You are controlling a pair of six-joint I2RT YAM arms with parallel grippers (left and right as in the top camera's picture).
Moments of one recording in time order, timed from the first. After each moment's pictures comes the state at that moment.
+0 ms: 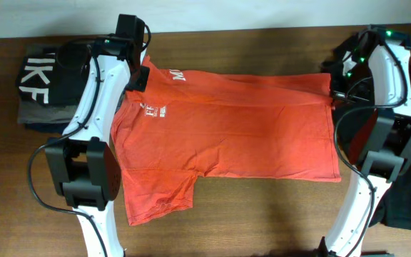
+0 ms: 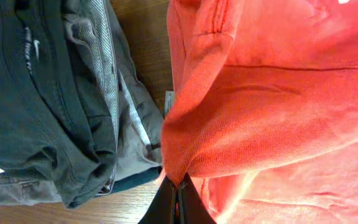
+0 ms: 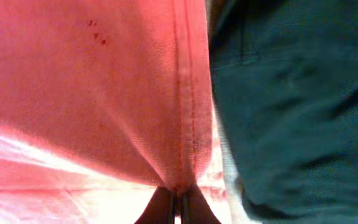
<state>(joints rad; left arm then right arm) -0.15 2.16 2.03 -1.14 -0.29 0.11 -0.28 2.39 2.22 -1.49 -0.13 -0.01</state>
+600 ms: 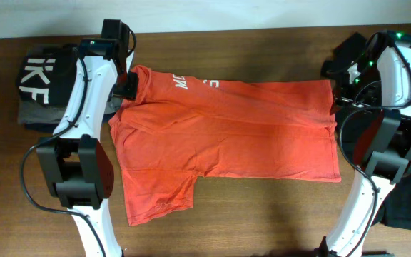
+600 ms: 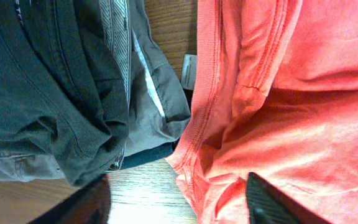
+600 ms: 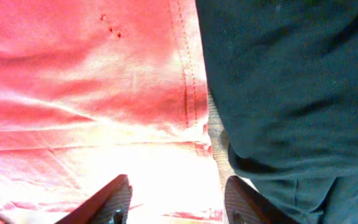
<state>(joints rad) -0.08 2.16 2.00 -1.19 -0.26 0.10 -0.32 2.39 2.22 -1.61 -0.13 -0.05</state>
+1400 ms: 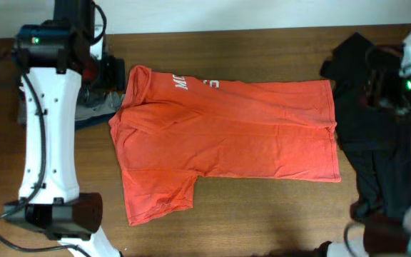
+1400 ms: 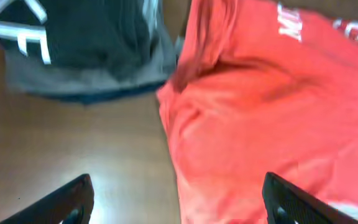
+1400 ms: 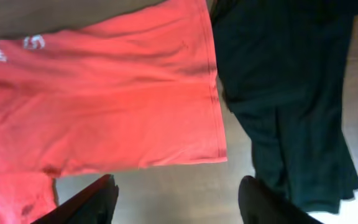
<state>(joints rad) -0.07 1.91 2.30 -1.60 -0.11 -0.10 -0.32 1.67 2.15 -1.69 -0.17 -0.03</state>
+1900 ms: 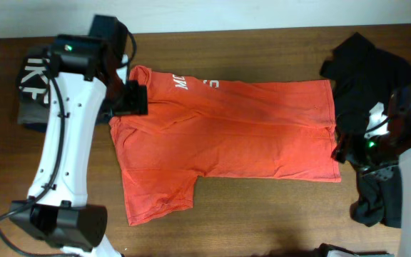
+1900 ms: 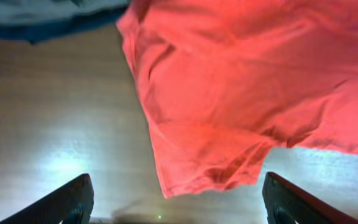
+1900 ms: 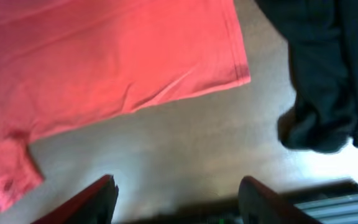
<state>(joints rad) -0.18 1.84 2.06 -1.67 -0.08 -0.23 -0.32 1.32 1.29 -1.40 -0.18 0.13</state>
